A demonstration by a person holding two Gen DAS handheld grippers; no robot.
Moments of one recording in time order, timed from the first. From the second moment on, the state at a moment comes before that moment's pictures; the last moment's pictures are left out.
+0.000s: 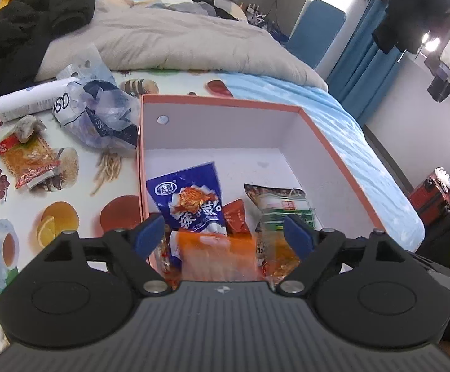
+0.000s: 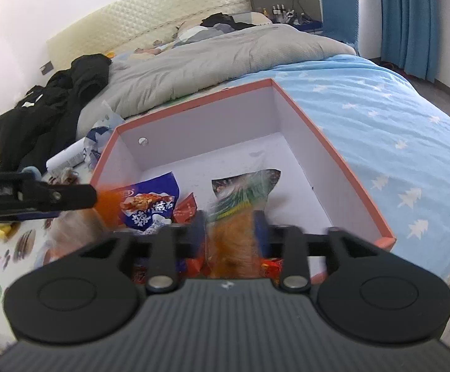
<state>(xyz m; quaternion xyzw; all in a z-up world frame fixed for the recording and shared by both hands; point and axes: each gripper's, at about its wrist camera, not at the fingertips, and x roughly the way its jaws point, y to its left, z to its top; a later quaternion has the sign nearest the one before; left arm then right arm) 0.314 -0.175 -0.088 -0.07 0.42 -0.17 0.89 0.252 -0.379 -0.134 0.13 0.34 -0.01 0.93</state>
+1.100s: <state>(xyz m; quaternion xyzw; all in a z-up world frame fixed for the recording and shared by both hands) 0.188 -0.112 -0.045 -0.07 0.33 -0.15 0.93 0.163 -0.333 -0.095 0.12 0.25 0.07 0.96</state>
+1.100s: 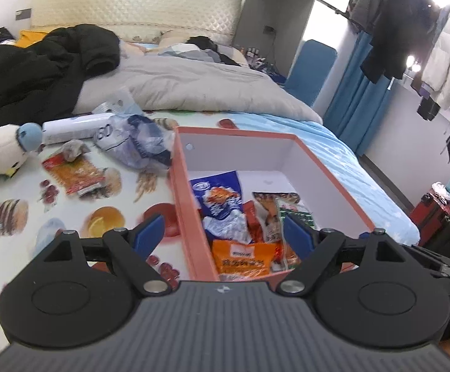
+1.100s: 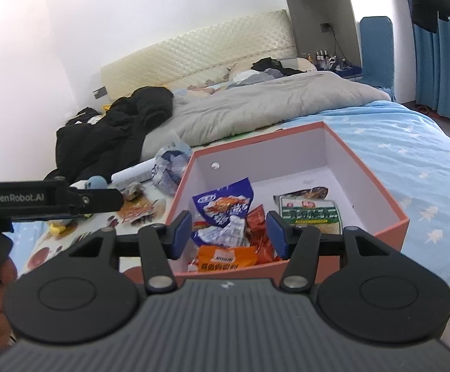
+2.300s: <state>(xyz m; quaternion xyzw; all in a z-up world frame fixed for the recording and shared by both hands) 0.109 0.021 -0.082 -0.13 0.35 -0.04 0.93 0.111 -0.206 -0.112 0.09 0.27 0.17 0.94</state>
